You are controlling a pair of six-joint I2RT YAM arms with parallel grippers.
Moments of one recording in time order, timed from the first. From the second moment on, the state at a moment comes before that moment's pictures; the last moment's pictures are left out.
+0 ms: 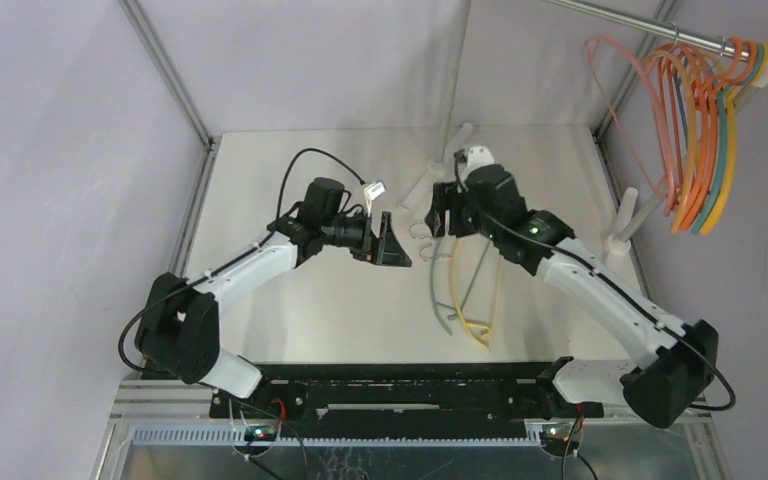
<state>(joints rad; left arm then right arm) -0.53 1.49 1.02 -0.20 0.78 -0.40 0.63 1.23 1.24 -0.51 0.09 0.33</state>
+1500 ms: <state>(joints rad) -0.39 1.39 0.90 -0.16 0.76 -0.42 0.69 1.58 0.83 -0.41 0.19 0.56</state>
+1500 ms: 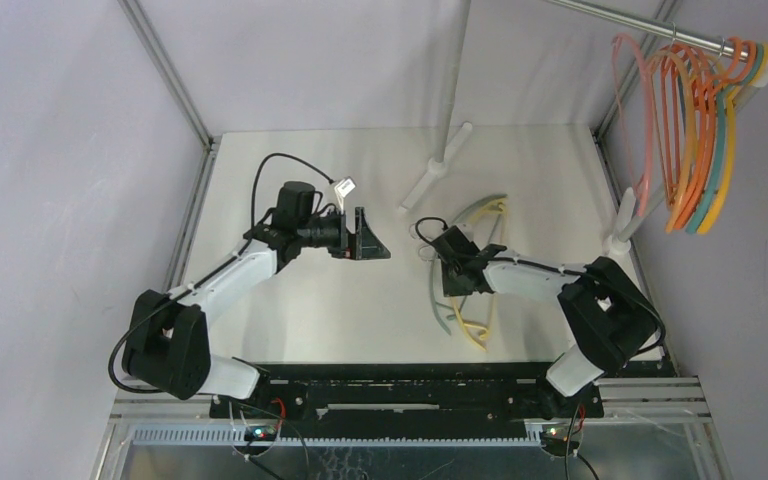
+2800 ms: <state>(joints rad) -0.36 1.34 0.87 -0.17 0.78 -0.41 0.19 1.37 1.43 -0.02 -0.13 0.82</state>
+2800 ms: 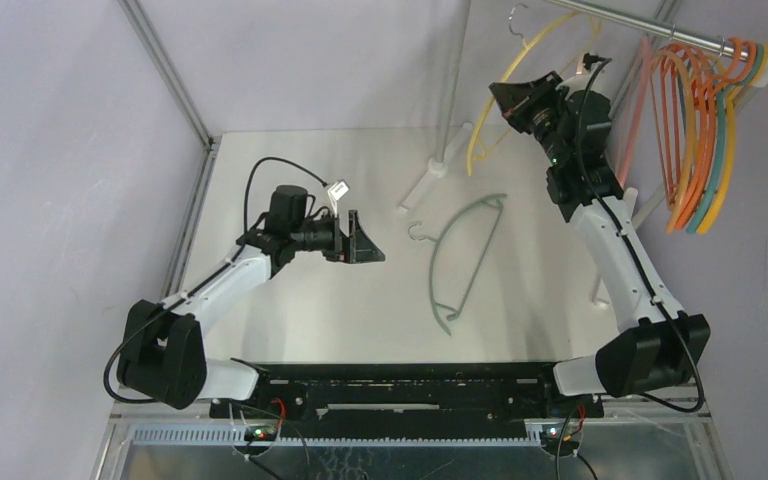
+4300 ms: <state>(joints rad) -0.35 1.40 0.83 -0.12 0.79 -0.41 0.00 1.26 1.33 -0.02 0.03 0.94</state>
